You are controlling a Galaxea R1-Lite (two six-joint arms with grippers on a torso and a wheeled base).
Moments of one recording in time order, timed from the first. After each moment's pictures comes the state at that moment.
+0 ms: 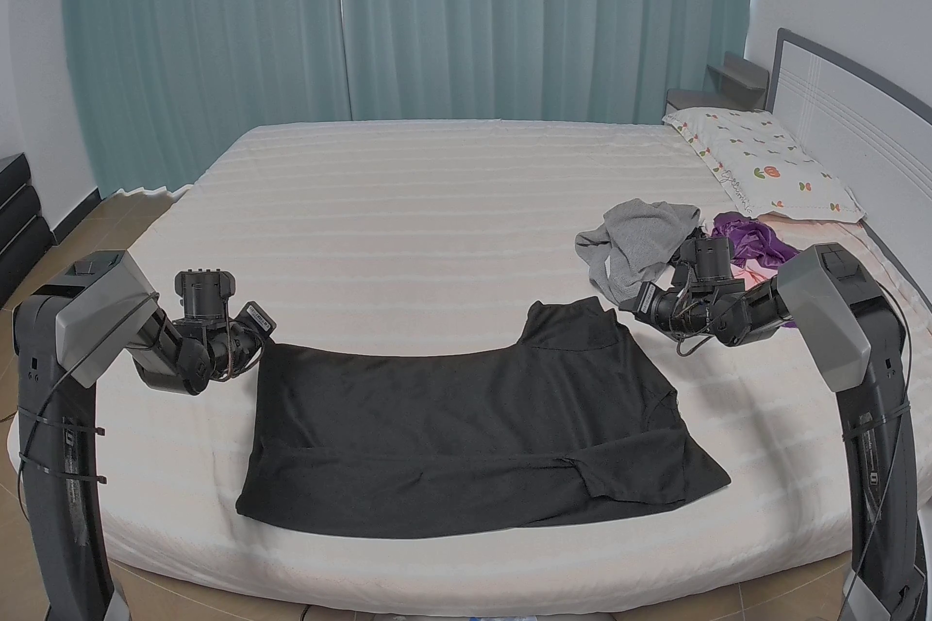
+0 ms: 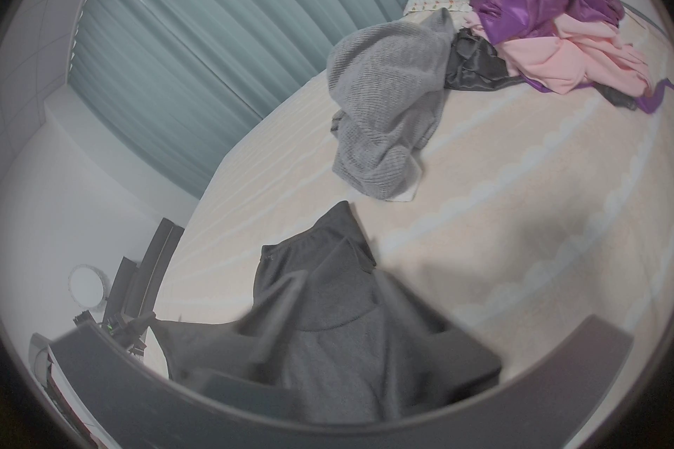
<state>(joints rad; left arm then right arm) 0.03 2.46 -1.22 -0.70 -0.05 -0.82 0.12 2.63 -1.71 -0.33 0.25 0.56</state>
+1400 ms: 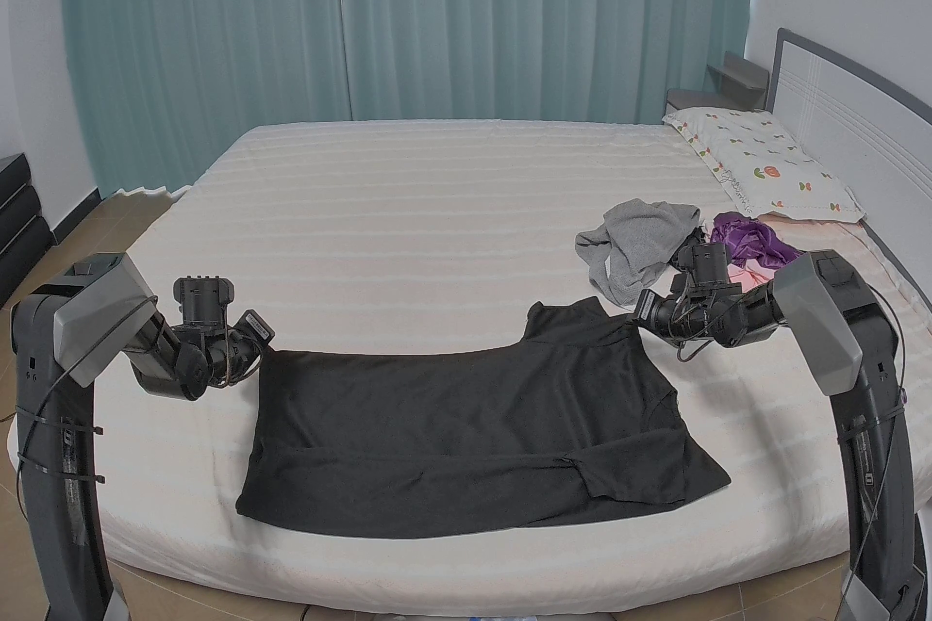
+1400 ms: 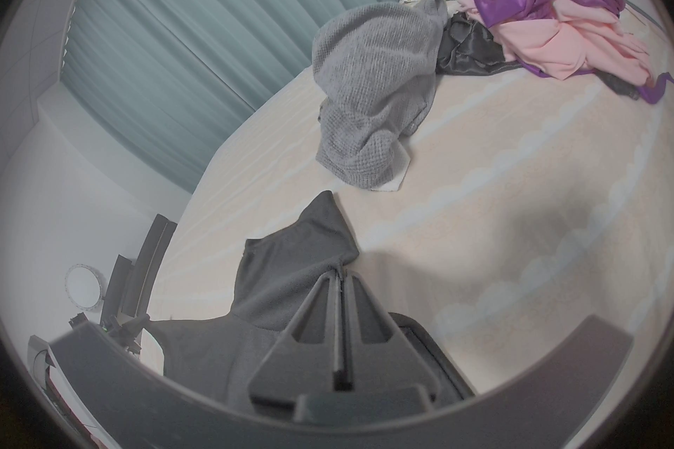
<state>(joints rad) 0.03 2.45 -1.18 -0.70 -0.05 -0.81 0.11 2.68 -1.78 -0.27 0.25 0.55</state>
